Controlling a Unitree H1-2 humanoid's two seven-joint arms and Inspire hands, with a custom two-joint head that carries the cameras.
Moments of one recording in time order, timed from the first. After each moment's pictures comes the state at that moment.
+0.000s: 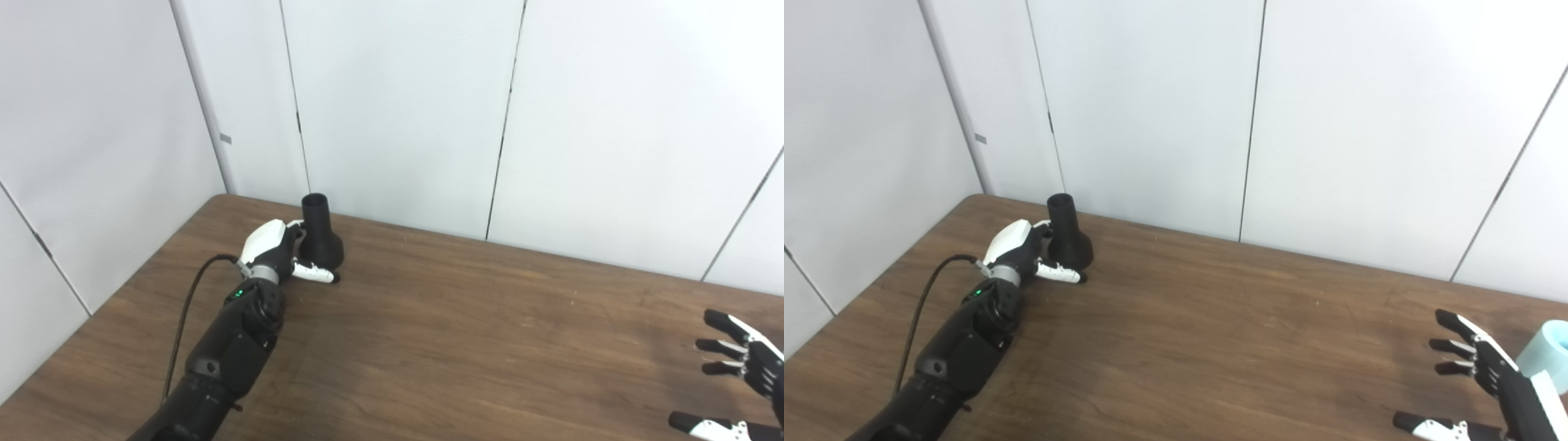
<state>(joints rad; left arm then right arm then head) -0.51 0.48 -0.08 0.40 0.58 0.41 0.03 -0.12 -0.32 -0.07 -0.12 -0.12 -0.11 0.13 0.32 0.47</state>
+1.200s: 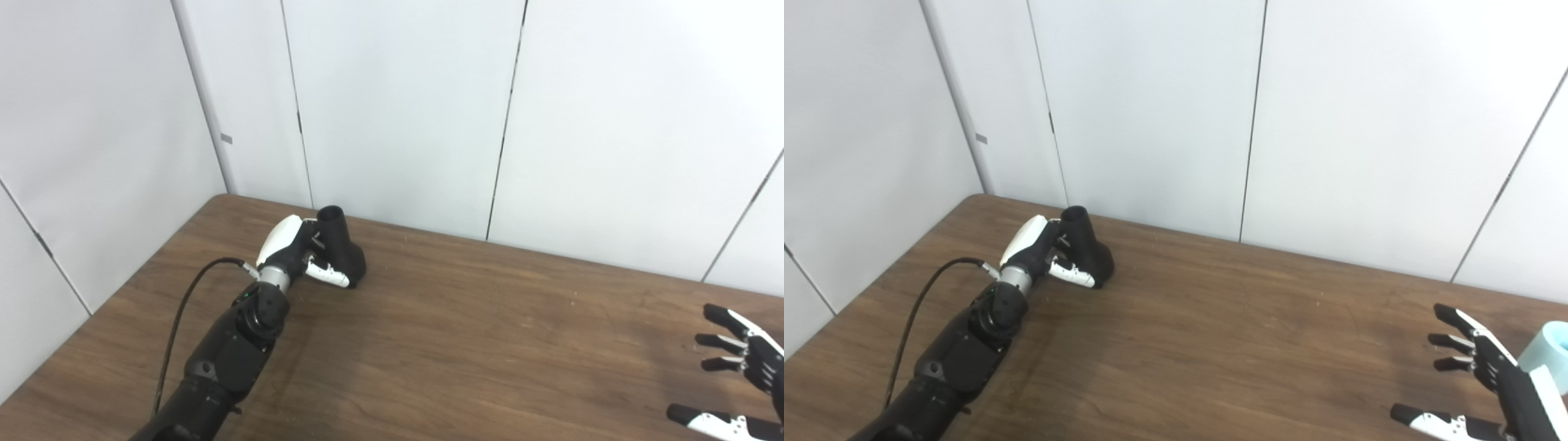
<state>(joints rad) -0.49 0.47 -0.07 0.46 0.43 0.10 0.08 -0.12 -0.30 -0.07 -0.17 -0.14 -0.08 0.13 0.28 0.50</state>
